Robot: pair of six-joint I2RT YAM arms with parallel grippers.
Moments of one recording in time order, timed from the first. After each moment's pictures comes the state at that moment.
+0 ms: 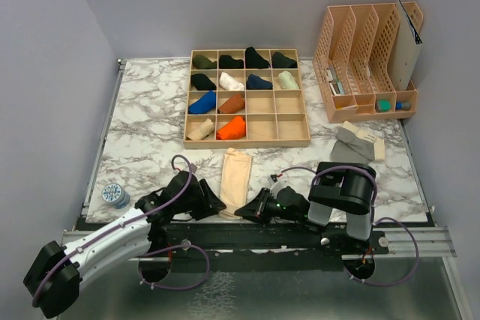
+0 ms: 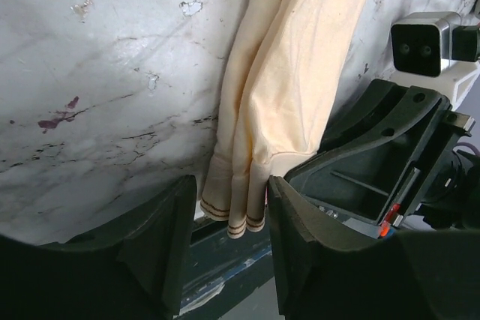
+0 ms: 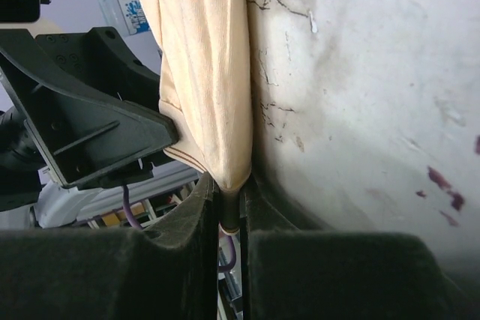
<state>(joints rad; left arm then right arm) -0.76 0.69 0.17 -0.30 0.17 -1.19 1.17 1.92 0.22 1.32 -0.08 1.57</state>
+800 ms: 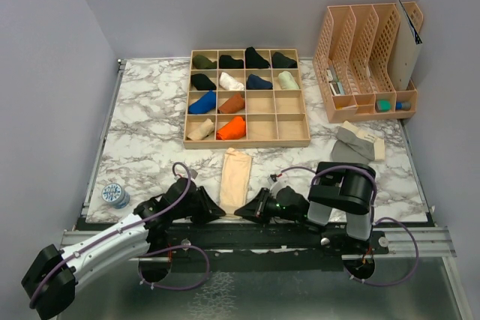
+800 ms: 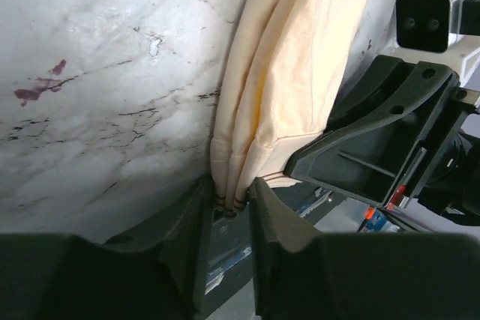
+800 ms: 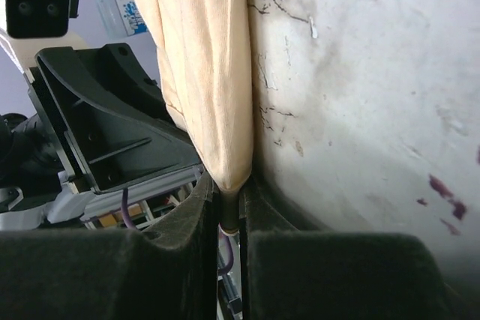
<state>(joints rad) -0.81 0.61 0.09 -0.26 0.20 -1.26 1.17 1.94 0.22 1.33 -0.08 1.57</state>
